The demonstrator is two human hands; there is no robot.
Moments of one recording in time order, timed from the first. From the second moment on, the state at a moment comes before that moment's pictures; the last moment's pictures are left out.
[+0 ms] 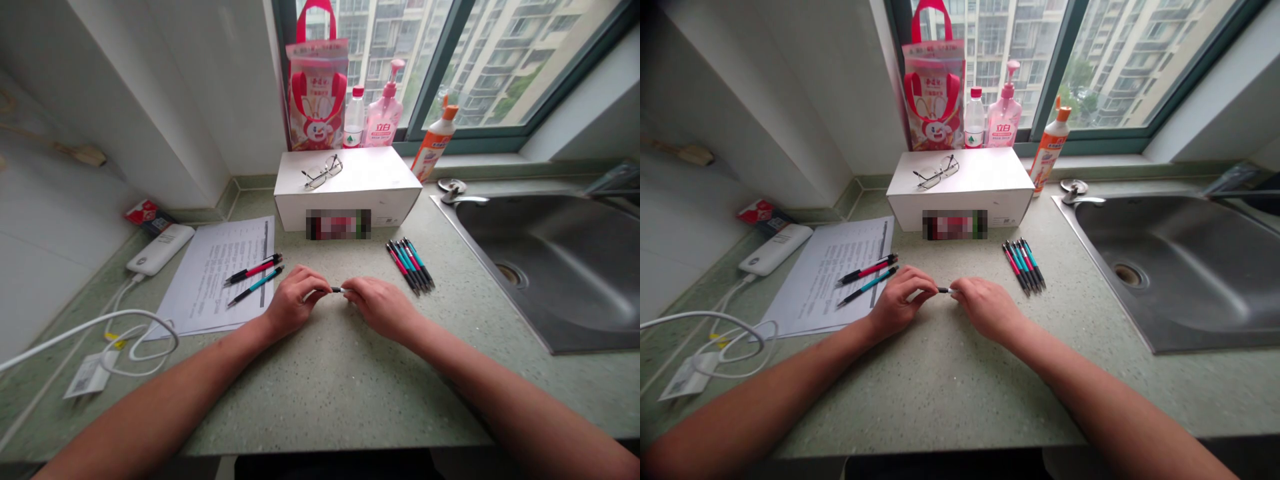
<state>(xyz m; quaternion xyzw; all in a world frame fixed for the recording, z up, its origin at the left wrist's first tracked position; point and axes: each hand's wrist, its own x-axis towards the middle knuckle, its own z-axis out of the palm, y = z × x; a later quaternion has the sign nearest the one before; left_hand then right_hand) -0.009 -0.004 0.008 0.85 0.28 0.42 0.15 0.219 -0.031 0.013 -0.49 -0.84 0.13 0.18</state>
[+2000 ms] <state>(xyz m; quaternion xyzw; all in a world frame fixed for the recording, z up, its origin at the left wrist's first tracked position) -0.010 -0.006 0.005 0.81 0.34 0.43 0.21 0.219 -0.032 0.022 -0.49 -0.84 0.11 0.21</state>
